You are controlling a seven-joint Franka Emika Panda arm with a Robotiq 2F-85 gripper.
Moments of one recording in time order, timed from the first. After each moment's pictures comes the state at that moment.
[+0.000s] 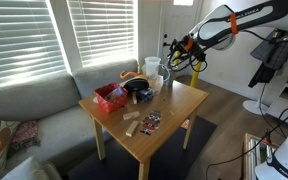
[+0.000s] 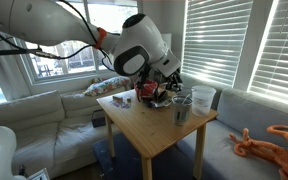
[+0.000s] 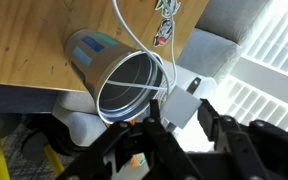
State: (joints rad) arm -0.20 -0.17 -0.07 -2.21 0.31 2.79 0.73
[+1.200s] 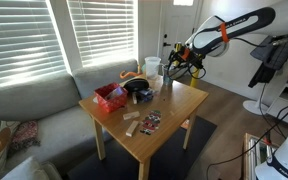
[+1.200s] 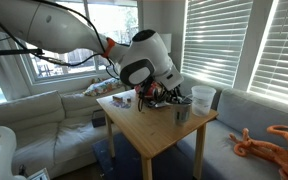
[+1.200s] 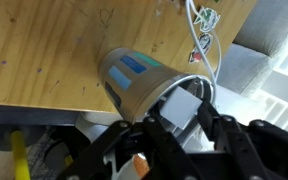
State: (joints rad) arm -0.20 -0.09 -0.08 -2.22 0.30 2.76 0.73
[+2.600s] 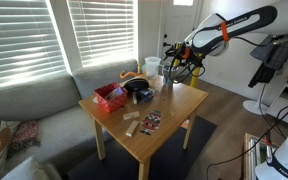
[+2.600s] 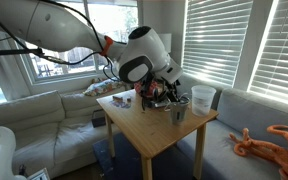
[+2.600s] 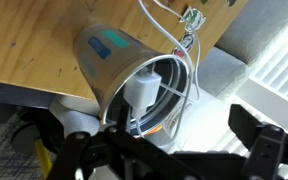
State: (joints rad) arm -0.17 -0.10 -0.08 -2.21 0.30 2.82 0.60
